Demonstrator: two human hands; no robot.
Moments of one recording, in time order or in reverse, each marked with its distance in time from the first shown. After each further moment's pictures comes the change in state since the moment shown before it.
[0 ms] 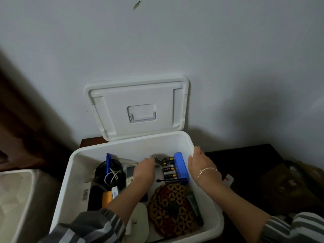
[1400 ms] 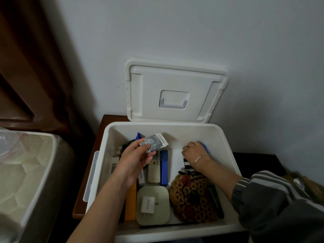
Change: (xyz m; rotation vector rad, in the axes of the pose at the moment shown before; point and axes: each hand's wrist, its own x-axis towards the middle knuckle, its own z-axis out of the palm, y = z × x) left_hand -0.092 -0.104 -0.055 -2.026 -0.038 -0.247; right_hand 0.062 -0.050 0.088 -1.054 -0.109 -0.674
